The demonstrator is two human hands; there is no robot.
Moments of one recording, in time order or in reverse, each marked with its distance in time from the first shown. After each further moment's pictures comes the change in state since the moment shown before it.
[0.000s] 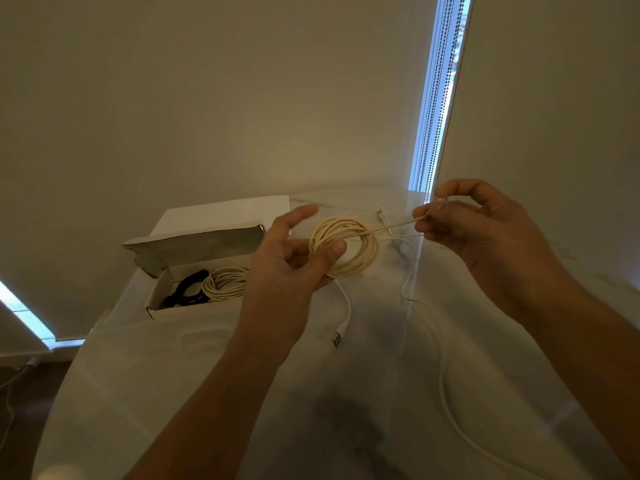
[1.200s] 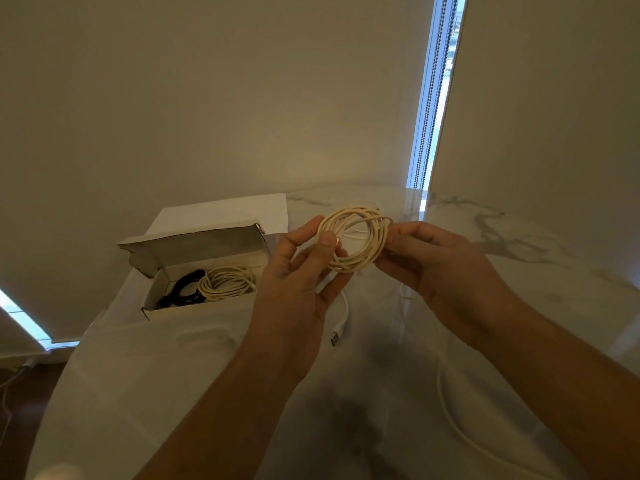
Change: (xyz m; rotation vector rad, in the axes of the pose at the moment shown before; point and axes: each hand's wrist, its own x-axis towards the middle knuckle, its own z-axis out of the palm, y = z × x) left_hand -0.007 -0.004 0.019 -0.465 0.053 -0.228; right_hand -0.020 0.020 0.035 0.159 -0.065 0.282
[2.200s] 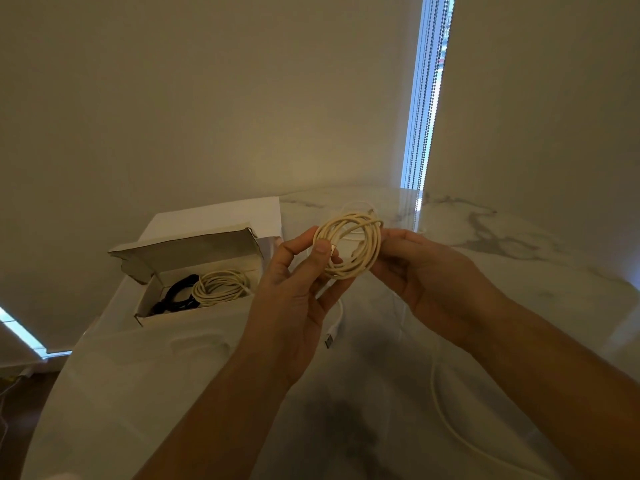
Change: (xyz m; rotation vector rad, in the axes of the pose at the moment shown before) left_hand 0.002 -0.003 -0.001 -0.032 -0.056 -0.048; right_hand 0.007 0.006 -0.001 0.196 -0.045 0.124
